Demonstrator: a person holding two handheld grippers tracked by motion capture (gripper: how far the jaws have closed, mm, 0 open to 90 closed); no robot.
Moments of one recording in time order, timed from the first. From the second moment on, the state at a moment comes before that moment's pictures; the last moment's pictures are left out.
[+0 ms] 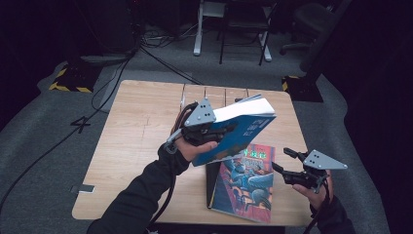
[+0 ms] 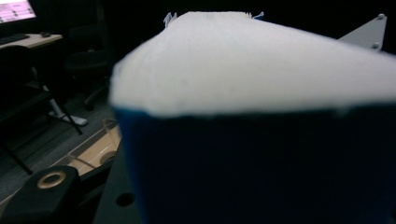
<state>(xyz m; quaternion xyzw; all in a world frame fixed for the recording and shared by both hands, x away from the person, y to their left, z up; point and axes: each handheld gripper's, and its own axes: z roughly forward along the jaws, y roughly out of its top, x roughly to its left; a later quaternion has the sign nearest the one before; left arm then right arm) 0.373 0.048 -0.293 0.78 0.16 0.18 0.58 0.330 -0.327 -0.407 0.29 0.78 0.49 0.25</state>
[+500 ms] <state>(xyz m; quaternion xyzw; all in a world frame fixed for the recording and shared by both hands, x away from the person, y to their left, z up) 0.379 0.108 -0.275 0.75 0.22 0.25 0.58 0.334 -0.324 -0.412 0.29 0.79 0.48 0.25</state>
